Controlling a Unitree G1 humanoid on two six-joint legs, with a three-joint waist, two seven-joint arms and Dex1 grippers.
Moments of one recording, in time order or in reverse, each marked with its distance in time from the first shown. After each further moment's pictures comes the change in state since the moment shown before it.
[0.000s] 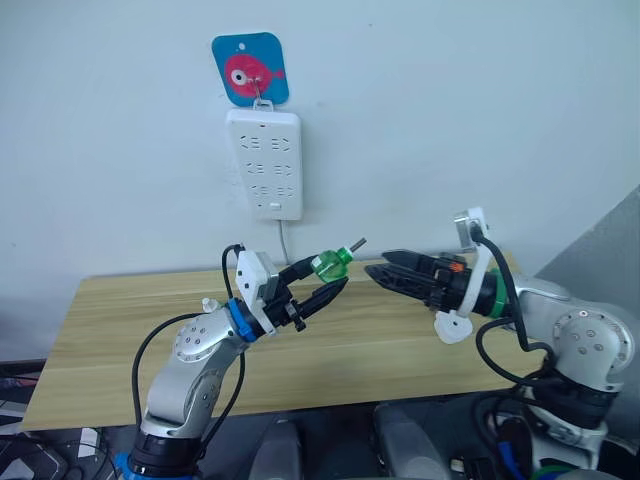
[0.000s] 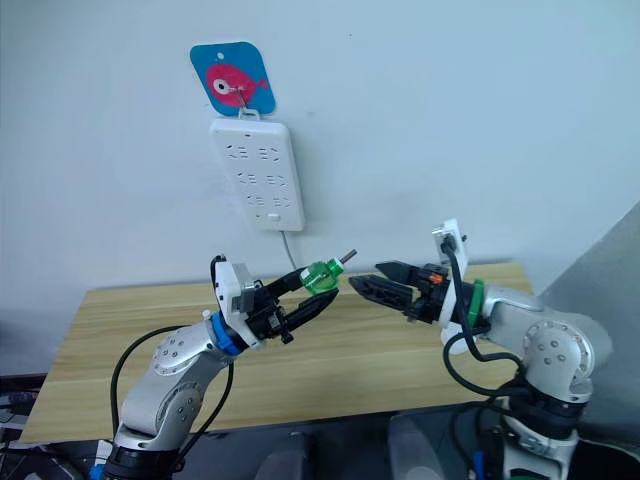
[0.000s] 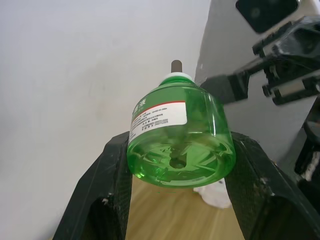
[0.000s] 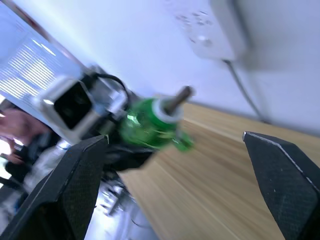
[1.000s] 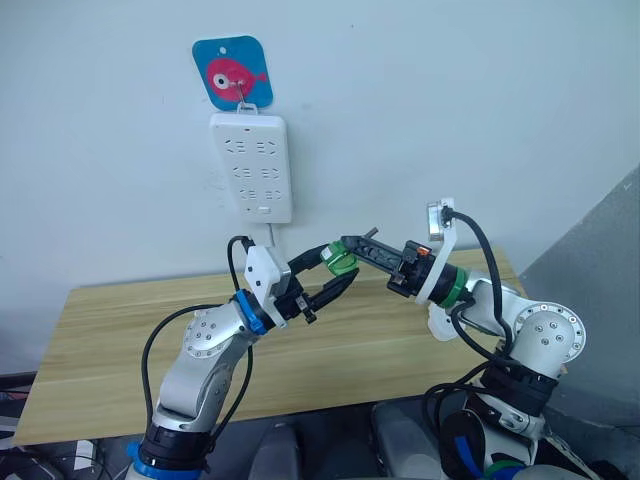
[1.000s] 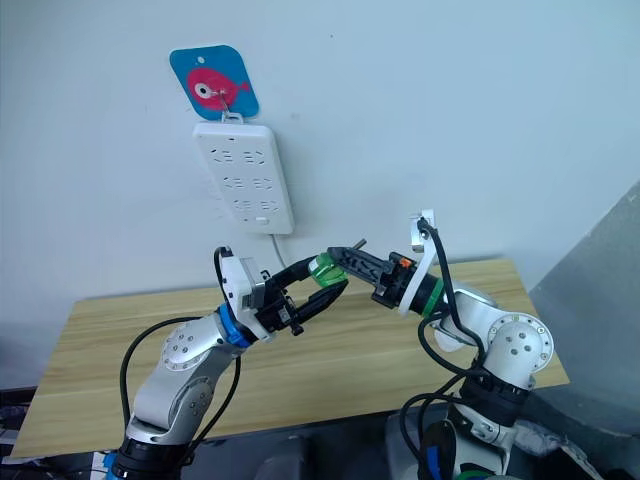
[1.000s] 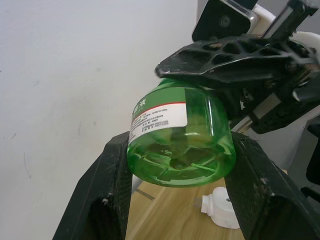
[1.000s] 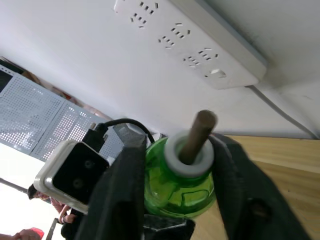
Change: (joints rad) left arm -0.024 -0.009 -0.043 -0.009 0.054 -0.070 0.044; right arm -0.054 0.242 -0.079 0.140 0.200 -0.039 -0.352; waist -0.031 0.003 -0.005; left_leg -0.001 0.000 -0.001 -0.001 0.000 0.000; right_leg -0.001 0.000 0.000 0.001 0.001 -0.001
